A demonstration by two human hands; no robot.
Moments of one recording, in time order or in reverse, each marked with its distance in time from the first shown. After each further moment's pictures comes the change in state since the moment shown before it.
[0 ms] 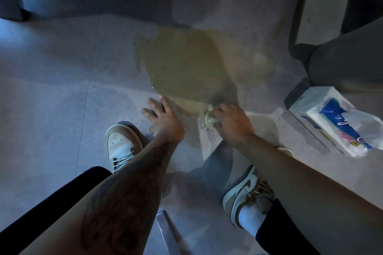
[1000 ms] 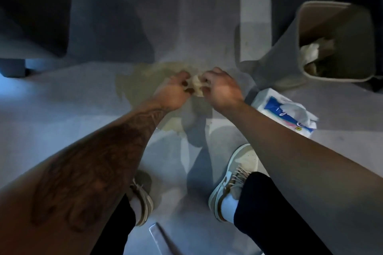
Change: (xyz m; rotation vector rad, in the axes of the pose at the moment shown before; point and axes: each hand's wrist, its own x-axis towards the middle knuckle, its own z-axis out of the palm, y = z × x) left_hand -0.061 0.112 -0.152 -0.346 0.064 0.743; right_hand -0.019 0.034 -0.163 0.366 0.389 0.216
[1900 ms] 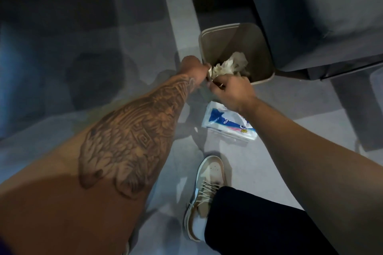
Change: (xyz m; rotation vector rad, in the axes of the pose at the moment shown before) left_hand 0.074 0.260 0.078 -0.315 -0.066 -0.140; right_hand -0.060 0.147 -0.151 -0.028 0.136 0.283
